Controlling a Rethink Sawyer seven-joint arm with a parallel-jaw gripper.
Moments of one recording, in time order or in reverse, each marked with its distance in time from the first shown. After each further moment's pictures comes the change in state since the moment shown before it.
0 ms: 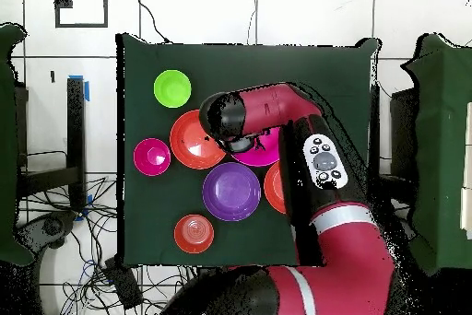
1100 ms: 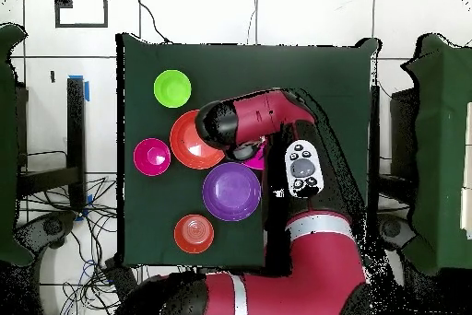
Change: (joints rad) arm 0.124 -0.001 -0.197 -0.026 0.000 0.000 0.000
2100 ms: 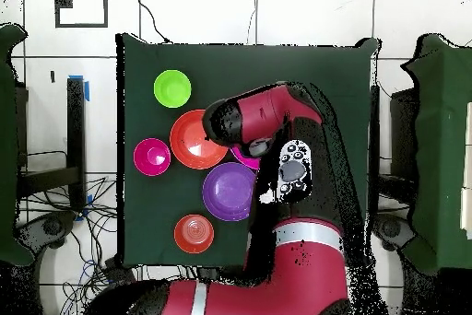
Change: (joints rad) arm 0.089 0.006 -0.164 -0.095 -0.071 0.000 0.000
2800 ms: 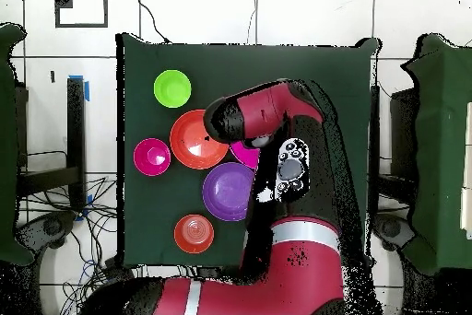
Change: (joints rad) arm 0.004 0.016 -0.013 -0.018 0.000 -0.196 0.000
